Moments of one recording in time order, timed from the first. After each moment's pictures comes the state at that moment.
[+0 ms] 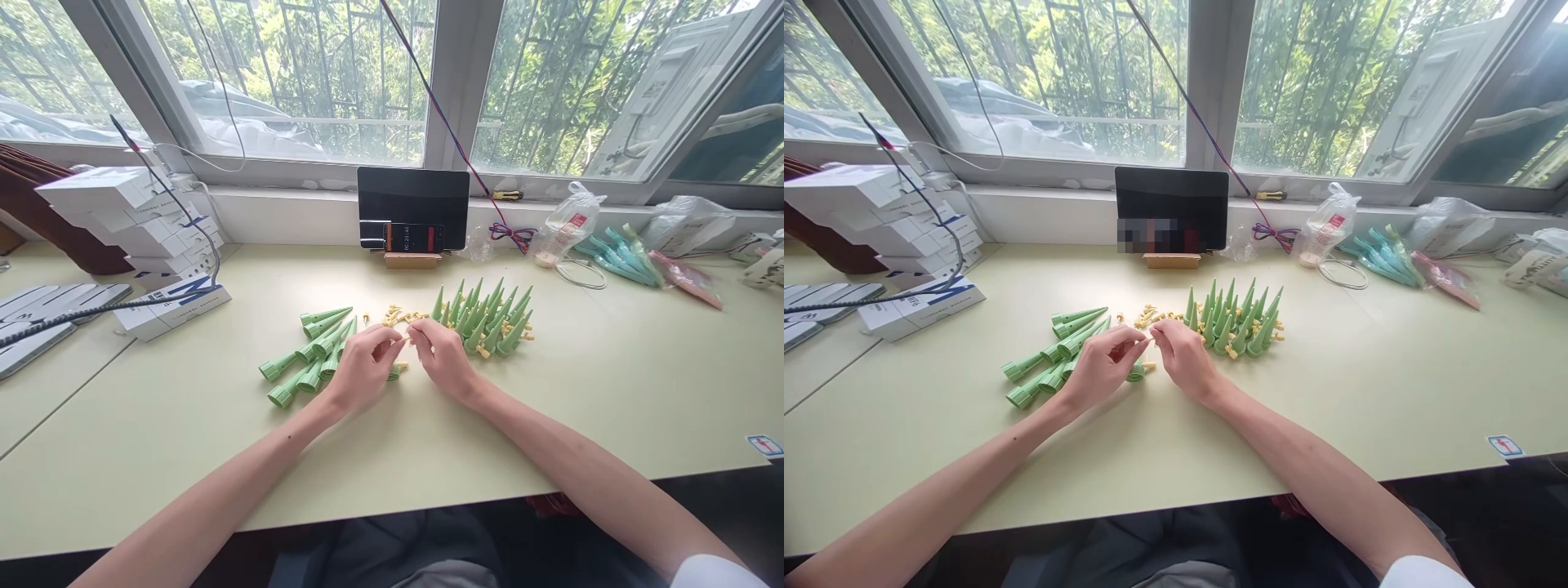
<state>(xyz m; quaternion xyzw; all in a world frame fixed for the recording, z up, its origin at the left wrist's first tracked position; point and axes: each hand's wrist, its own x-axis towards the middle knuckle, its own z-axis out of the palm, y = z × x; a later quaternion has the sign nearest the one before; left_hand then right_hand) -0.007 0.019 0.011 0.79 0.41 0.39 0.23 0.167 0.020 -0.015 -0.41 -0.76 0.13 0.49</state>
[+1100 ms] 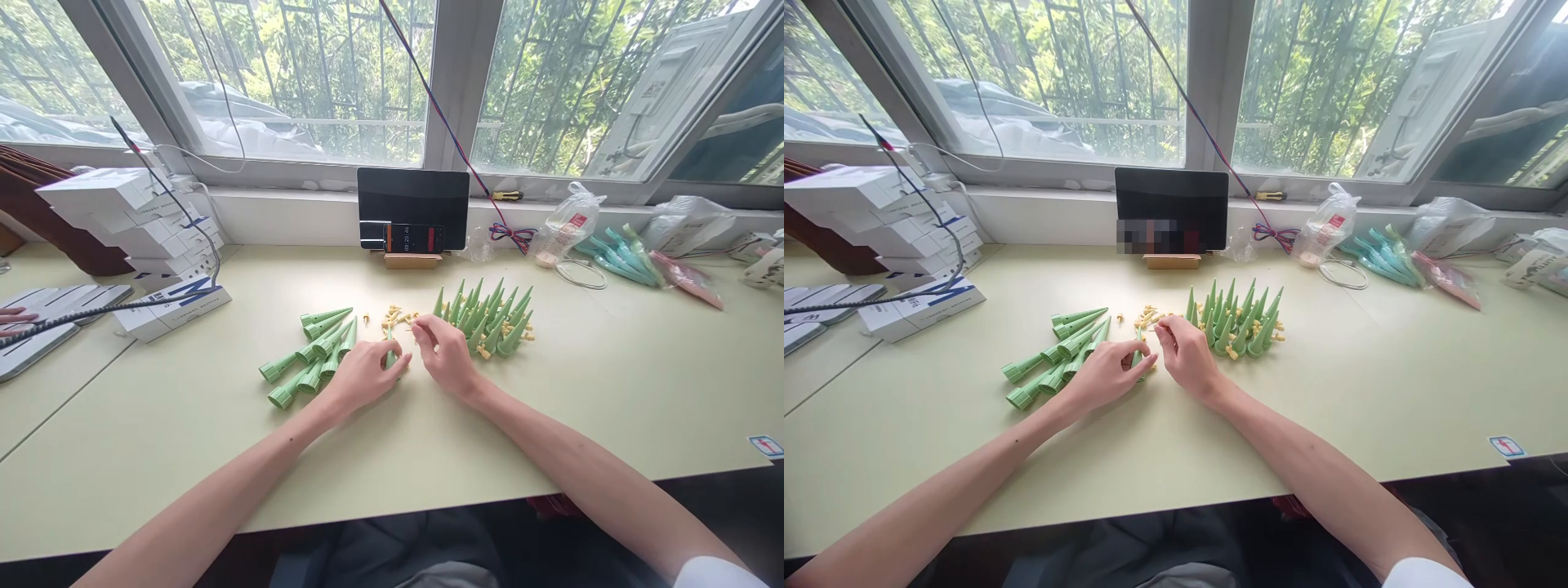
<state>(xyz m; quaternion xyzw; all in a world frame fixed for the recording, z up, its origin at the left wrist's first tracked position) -0.010 0.019 0.009 0.82 0.47 0.23 0.21 0.167 0.020 -0.011 -0.43 -0.73 0.15 0.51</state>
